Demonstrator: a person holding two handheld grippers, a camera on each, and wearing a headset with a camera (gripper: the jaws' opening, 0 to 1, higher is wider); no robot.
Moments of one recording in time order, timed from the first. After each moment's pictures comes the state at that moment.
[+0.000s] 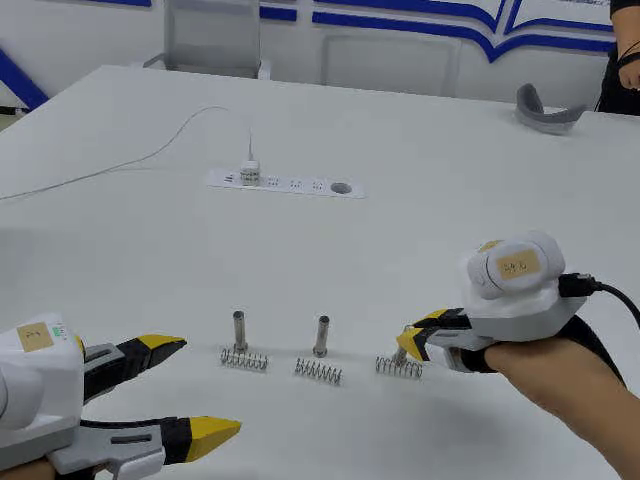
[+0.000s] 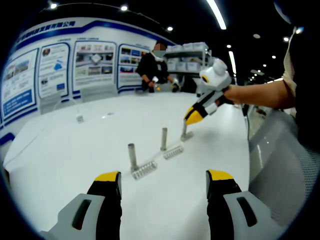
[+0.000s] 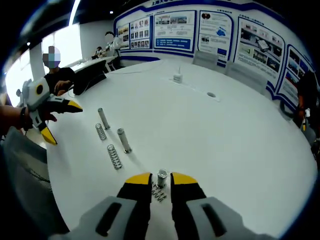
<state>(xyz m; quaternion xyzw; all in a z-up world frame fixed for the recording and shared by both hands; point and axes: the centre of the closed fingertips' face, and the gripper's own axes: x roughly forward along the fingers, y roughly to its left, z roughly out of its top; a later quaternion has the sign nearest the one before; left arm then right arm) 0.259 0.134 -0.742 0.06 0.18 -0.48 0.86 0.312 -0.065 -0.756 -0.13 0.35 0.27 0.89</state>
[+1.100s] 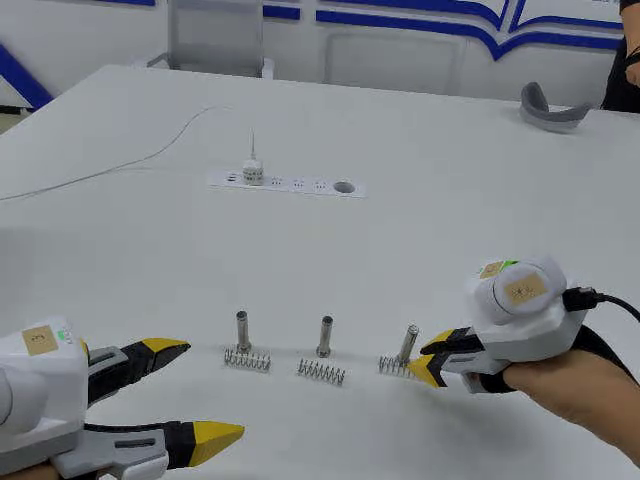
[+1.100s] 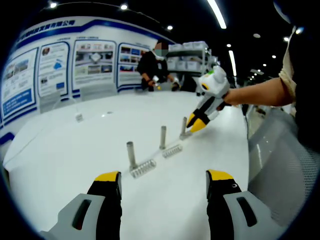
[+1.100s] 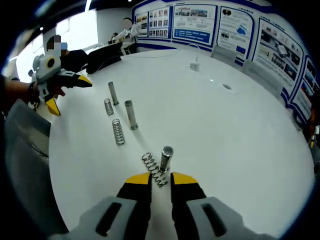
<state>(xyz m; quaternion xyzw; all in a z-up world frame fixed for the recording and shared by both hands) 0.257 0.134 -0.745 0.06 0.18 -0.48 0.86 0.297 -0.071 -0.788 -0.18 0.38 0.34 0.84</state>
